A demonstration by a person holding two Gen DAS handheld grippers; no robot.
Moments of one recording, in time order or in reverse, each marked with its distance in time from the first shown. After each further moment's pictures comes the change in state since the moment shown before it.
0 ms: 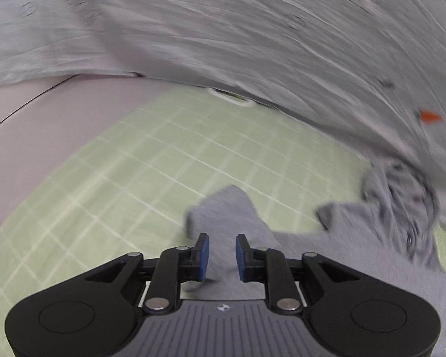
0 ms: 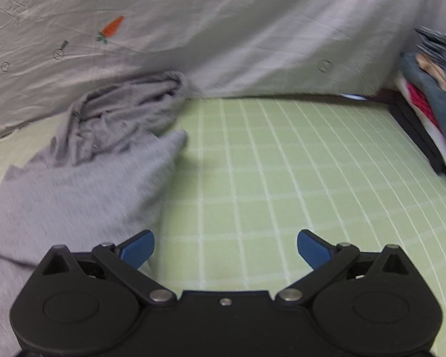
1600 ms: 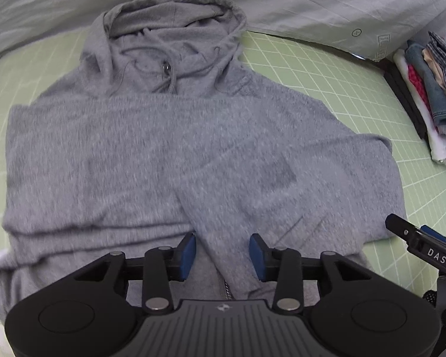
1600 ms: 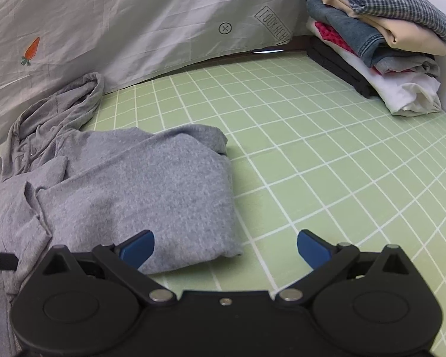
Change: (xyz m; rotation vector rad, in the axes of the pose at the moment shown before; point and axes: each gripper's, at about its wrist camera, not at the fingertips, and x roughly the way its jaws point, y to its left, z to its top) left arm 0.007 -0.225 -0.091 0.521 0.392 -0.385; right arm -0.019 -0.069 -0.063 0.262 0.050 -0.167
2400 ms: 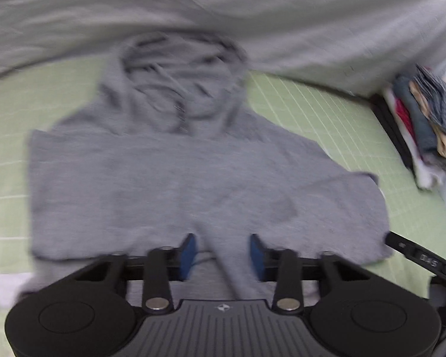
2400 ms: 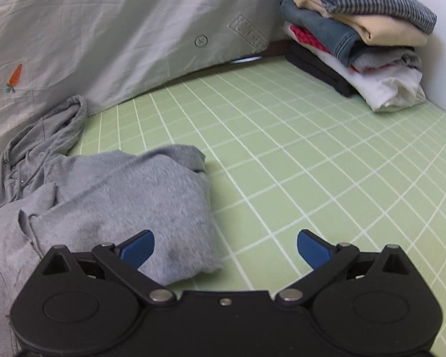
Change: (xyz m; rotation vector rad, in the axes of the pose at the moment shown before) left arm -0.020 0.016 0.011 -0.004 -0.092 -0.062; right arm -0.001 -0.016 0.004 0.090 -0.023 -0.044
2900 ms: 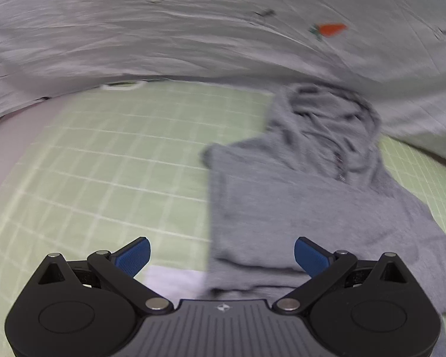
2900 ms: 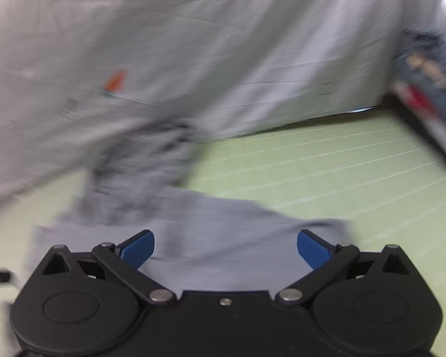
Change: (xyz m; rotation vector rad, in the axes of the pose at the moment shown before) left arm -0.065 0.079 -0.024 -0.198 -0.174 0.373; right arm -0.025 0.092 0.031 -0.142 -0.107 0.244
